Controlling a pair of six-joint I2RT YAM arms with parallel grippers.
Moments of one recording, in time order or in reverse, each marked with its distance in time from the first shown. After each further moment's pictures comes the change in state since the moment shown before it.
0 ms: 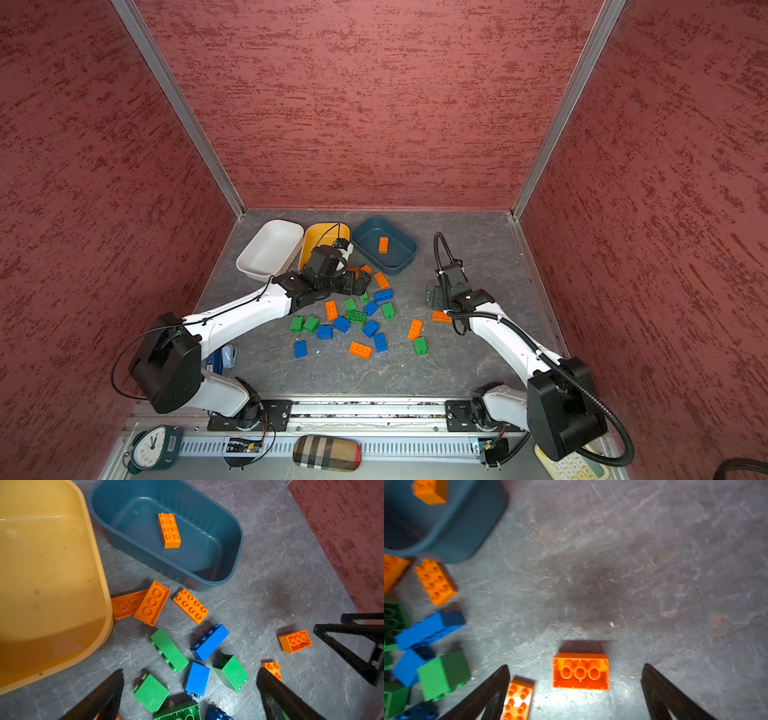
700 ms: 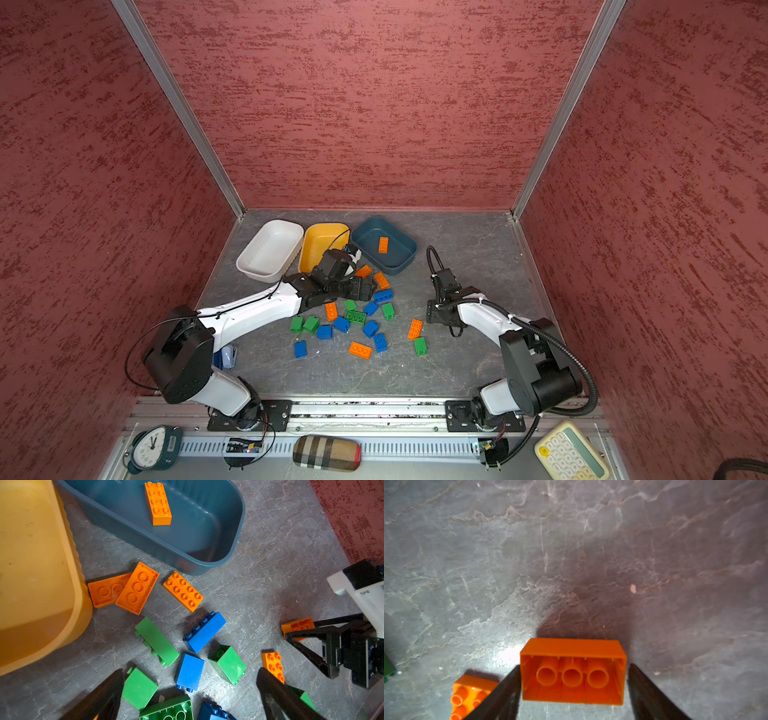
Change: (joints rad) left arm -0.047 0.068 0.026 -0.029 -0.008 -0.050; right arm -0.011 0.218 0.006 -0.014 -0.097 -0.022
